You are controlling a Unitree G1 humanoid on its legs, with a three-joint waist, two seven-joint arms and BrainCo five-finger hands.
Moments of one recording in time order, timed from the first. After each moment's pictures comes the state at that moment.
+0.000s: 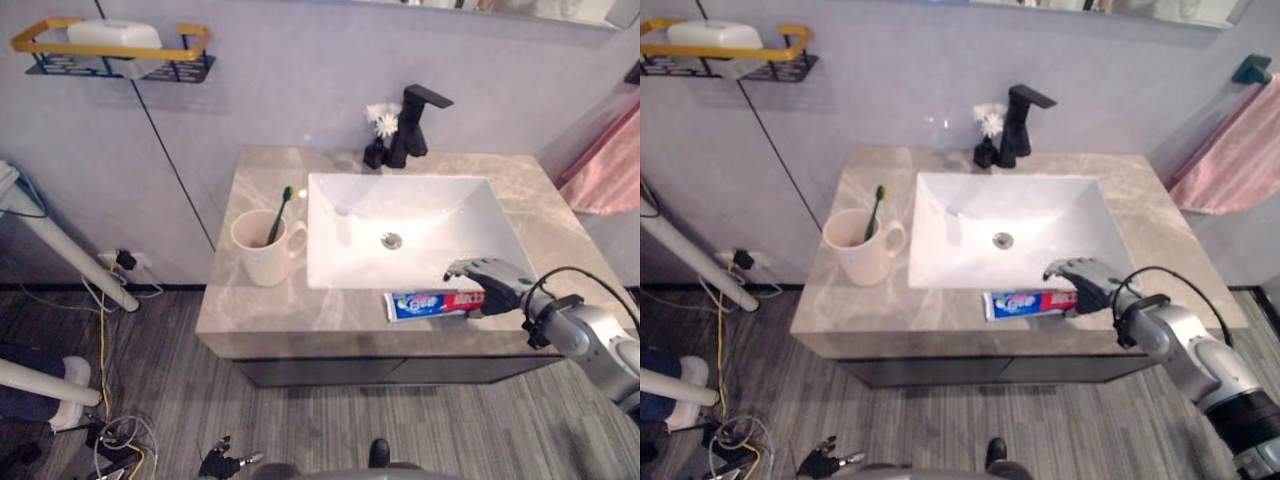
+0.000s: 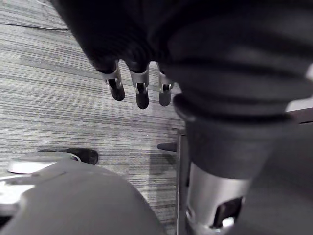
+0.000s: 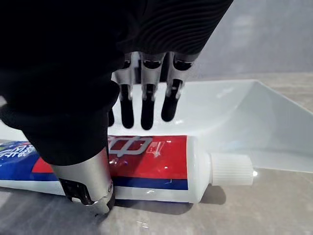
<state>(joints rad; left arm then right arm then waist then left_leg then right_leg) 0.17 0.17 0.00 1.06 -0.13 -0.14 0.00 -0.12 -1.00 0.25 0.03 -0.50 -0.23 0.13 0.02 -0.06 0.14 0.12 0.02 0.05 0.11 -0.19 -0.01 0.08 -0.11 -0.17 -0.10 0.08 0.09</state>
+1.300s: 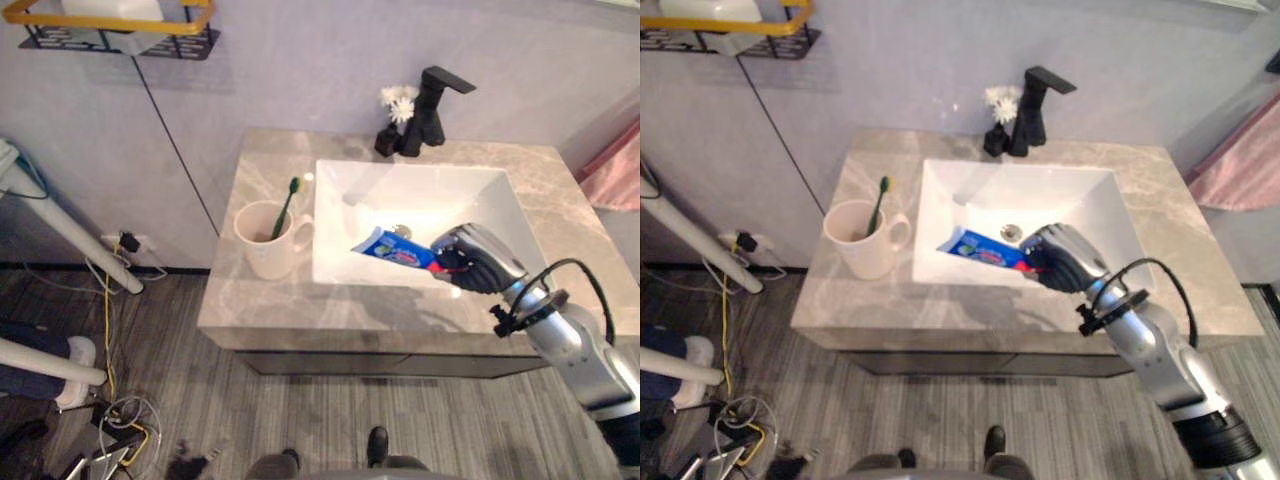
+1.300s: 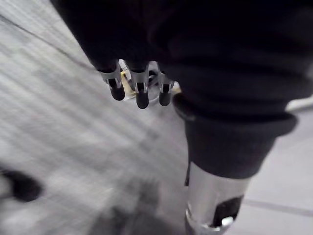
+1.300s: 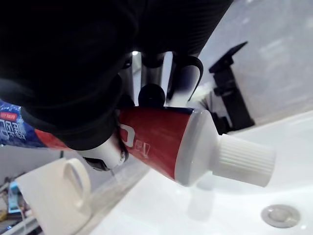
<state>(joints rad) 0.29 0.10 0.46 0.65 -0.24 -0.18 0.13 -0.03 -0.76 0.07 -0.29 -0.34 -0.31 0.04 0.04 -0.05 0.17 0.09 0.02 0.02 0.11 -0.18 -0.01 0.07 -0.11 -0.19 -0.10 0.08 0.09</state>
